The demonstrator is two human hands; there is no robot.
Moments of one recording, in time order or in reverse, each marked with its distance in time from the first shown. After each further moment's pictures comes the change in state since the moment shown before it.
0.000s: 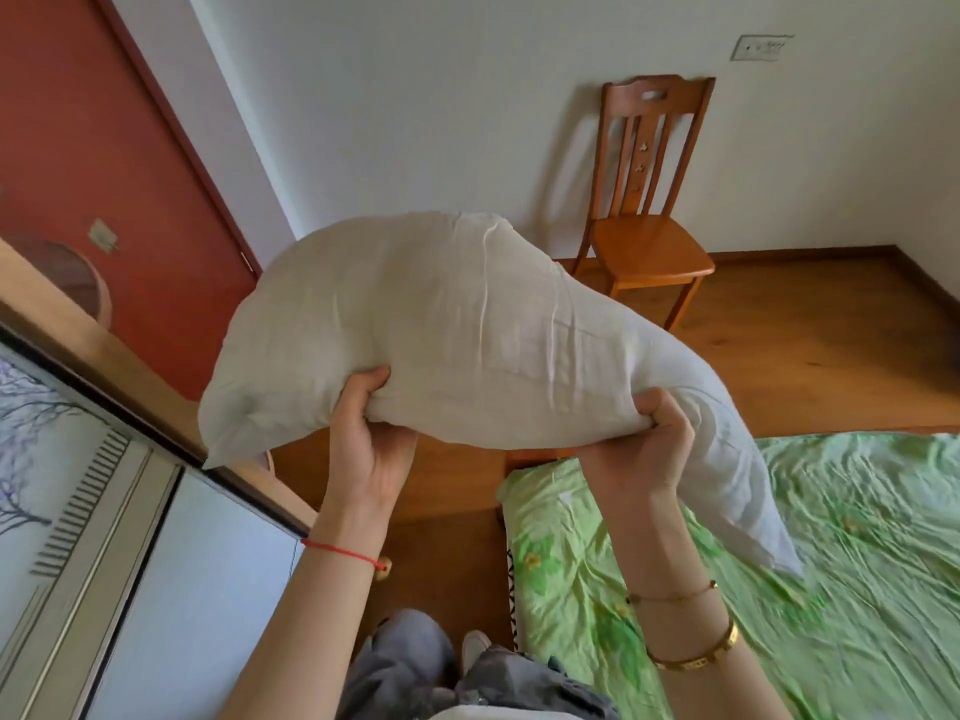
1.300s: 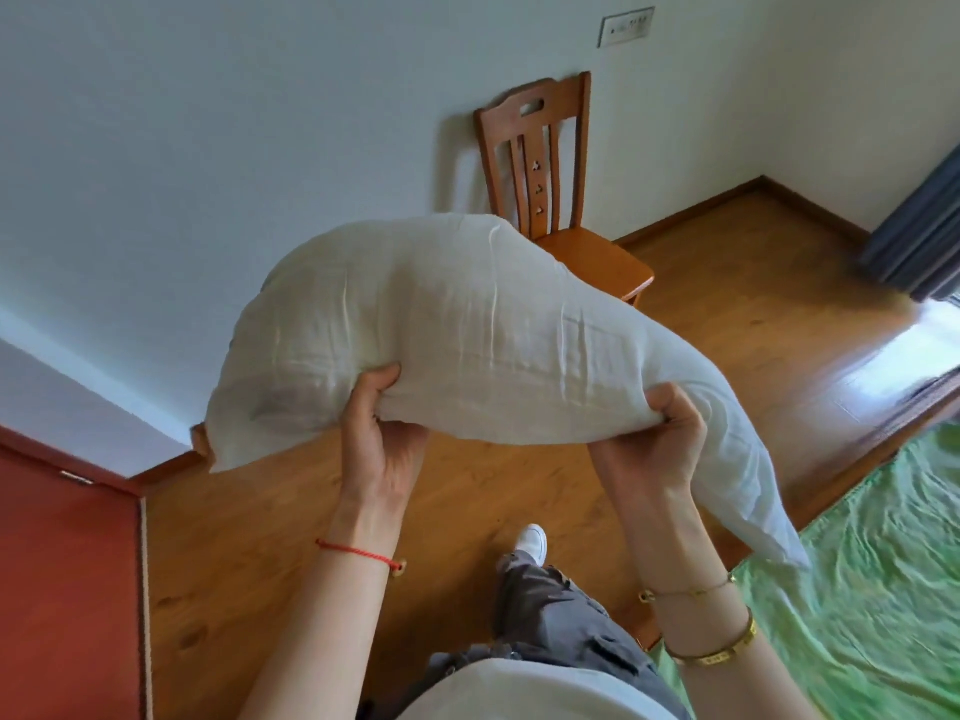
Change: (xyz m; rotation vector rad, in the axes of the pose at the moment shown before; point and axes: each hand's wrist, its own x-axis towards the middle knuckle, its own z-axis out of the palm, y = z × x) left_hand 0.513 -0.041 0.080 0.085 -0.157 -0.420; right_hand 0.422 0.024 0.116 0.261 0.192 -0.298
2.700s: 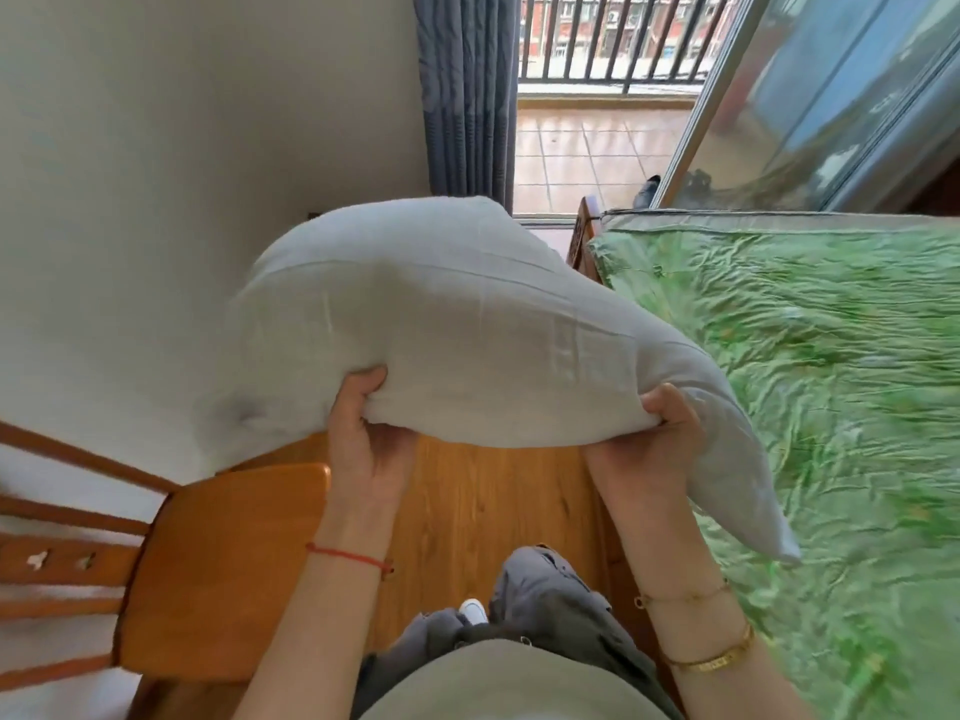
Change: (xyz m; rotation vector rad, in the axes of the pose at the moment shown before) left_hand 0.486 -0.520 0.414 0.250 -0.431 -0.787; right_hand 0.402 -0.483 -0.004 0.229 0.305 -0.975
